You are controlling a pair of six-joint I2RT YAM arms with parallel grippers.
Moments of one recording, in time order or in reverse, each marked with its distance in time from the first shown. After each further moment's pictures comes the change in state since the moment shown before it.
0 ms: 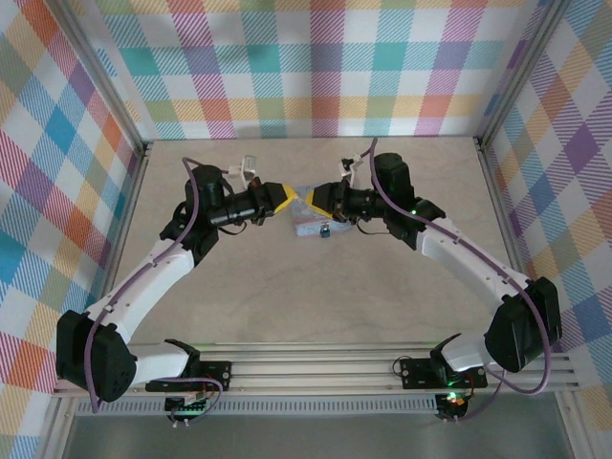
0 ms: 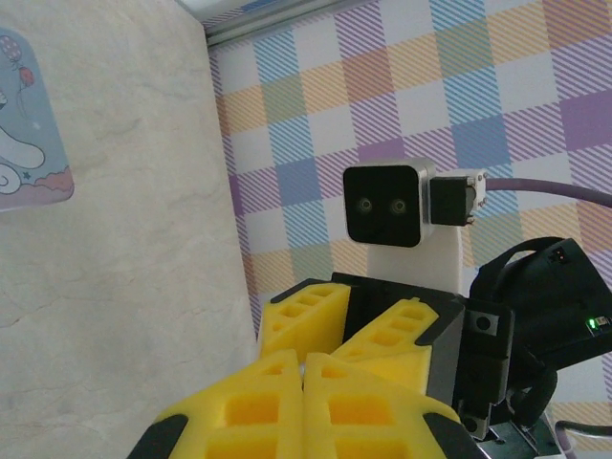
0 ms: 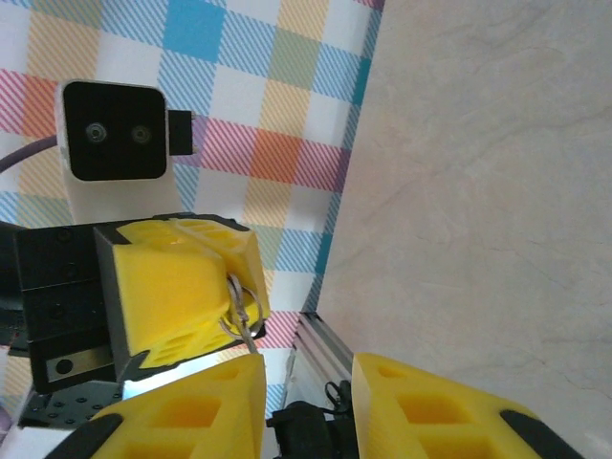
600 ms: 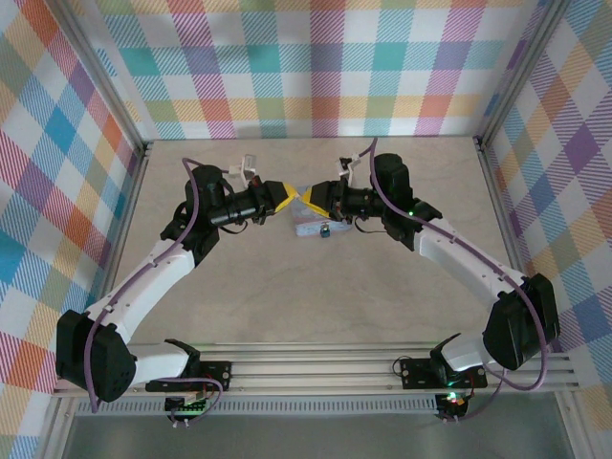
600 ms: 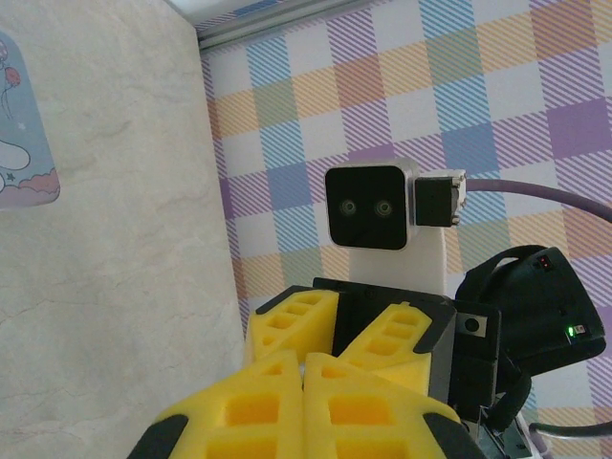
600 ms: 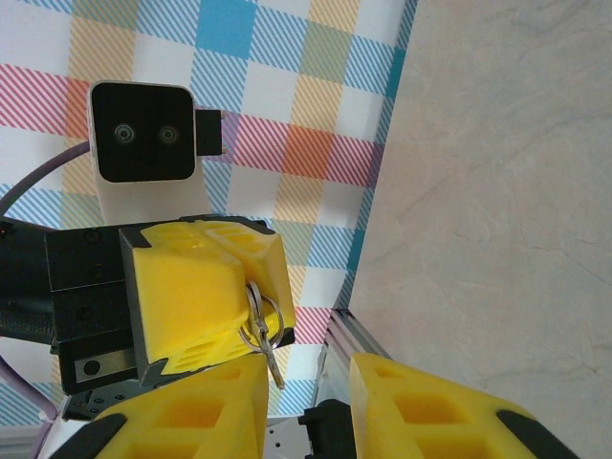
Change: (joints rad) left arm -0.006 0.000 0.000 0.023 -0.007 -0.032; right arm 0.000 0.014 -0.025 0.104 -0.044 0.074
